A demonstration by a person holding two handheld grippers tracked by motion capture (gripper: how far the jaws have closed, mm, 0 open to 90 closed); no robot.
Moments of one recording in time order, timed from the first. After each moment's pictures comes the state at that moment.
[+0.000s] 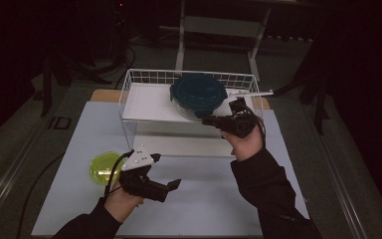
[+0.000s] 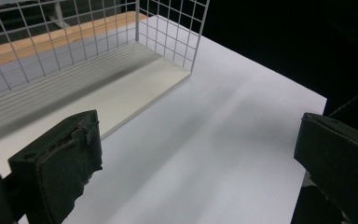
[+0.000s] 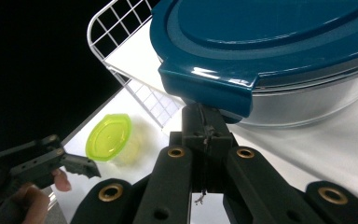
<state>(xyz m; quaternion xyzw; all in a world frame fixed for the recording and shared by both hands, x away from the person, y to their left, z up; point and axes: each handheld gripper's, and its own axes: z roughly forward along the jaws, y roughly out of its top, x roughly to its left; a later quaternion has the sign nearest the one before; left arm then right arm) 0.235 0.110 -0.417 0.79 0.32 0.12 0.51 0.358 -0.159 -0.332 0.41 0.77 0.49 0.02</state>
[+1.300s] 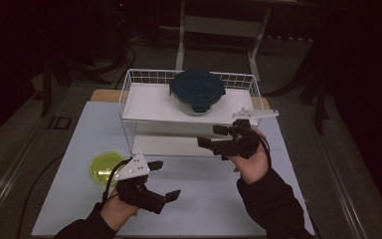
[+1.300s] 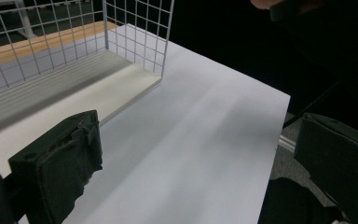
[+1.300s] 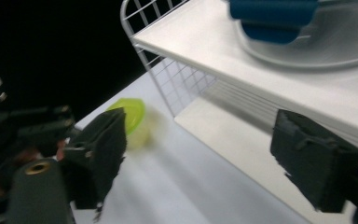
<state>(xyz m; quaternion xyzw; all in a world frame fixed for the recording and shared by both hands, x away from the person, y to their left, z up) 0.219 0.115 -0.418 0.79 0.28 0.08 0.54 0.316 -0.169 -0.350 0.35 0.78 0.52 0.04</state>
